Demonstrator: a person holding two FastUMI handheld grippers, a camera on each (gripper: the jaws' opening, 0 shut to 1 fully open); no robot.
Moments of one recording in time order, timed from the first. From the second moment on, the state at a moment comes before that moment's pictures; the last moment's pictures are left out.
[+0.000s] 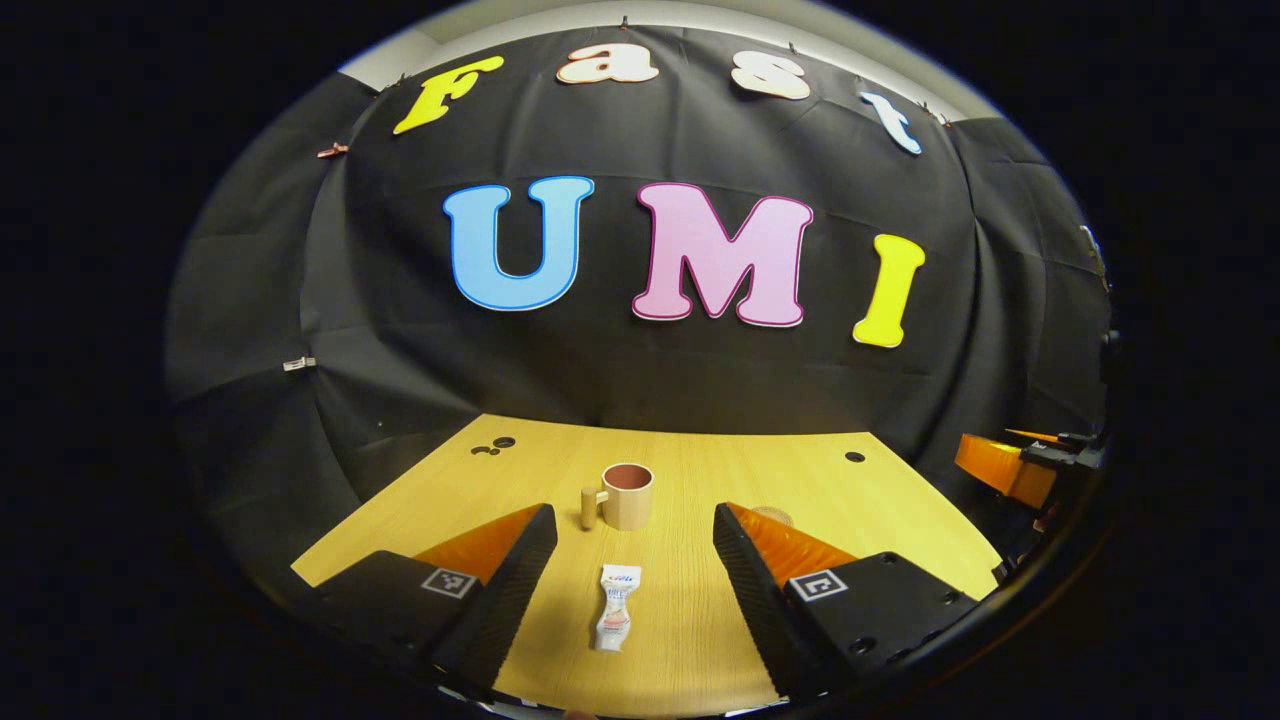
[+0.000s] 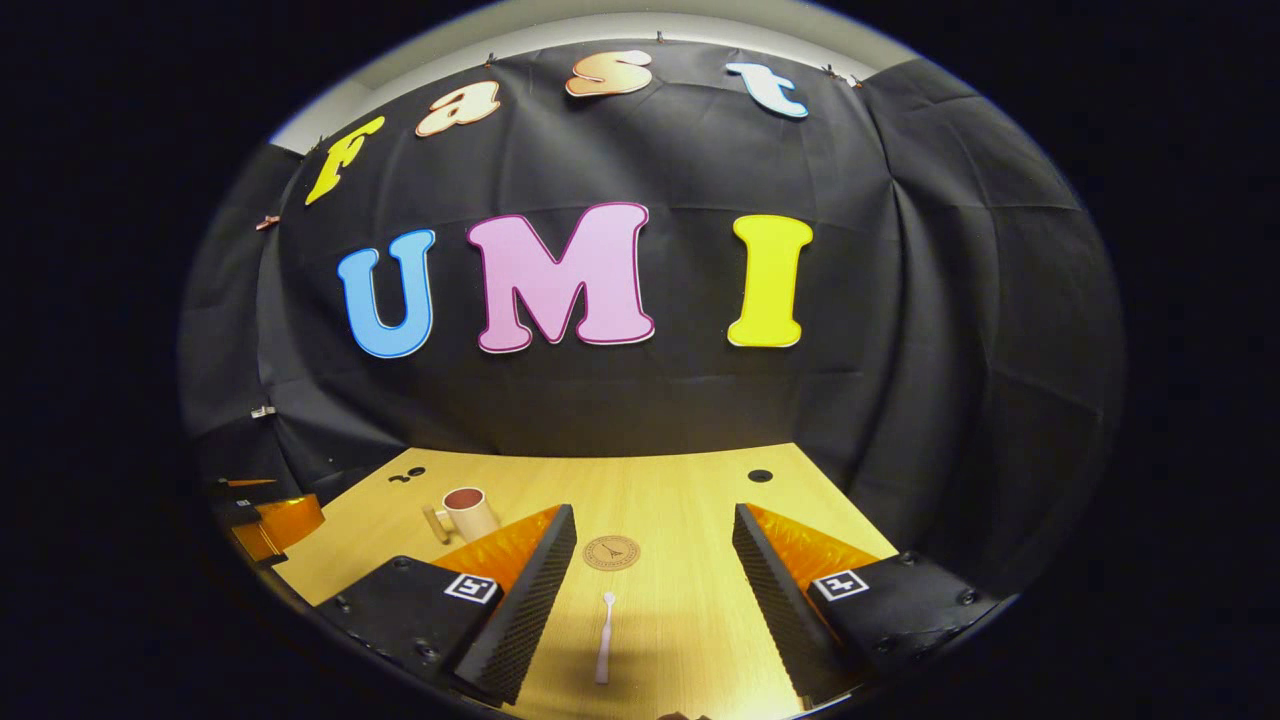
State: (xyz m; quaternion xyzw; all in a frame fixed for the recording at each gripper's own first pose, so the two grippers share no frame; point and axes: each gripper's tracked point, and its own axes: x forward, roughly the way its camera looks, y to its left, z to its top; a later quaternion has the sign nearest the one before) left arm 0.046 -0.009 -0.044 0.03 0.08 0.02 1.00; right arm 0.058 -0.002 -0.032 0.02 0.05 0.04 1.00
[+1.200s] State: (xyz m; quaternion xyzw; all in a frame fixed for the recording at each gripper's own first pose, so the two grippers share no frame) left arm 0.140 0.019 -0.259 0.06 0.29 0.01 0.95; right arm 0.101 0.004 -0.079 0.00 0.15 0.10 0.98
